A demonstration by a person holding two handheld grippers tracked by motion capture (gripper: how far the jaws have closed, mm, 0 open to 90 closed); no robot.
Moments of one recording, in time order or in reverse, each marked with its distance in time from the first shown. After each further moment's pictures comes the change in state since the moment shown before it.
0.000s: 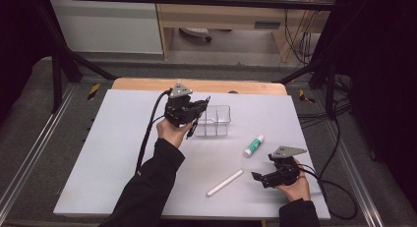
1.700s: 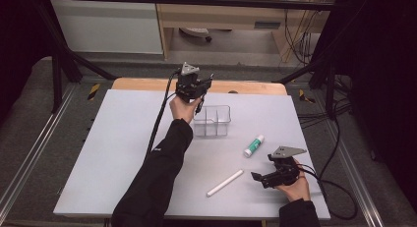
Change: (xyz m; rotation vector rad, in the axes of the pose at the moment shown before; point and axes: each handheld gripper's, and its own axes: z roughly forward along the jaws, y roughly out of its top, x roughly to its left) left arm 0.049 0.022 0.079 -0.047 0.066 -0.049; right arm 0.000 0.000 0.001 -0.001 0.011 -0.002
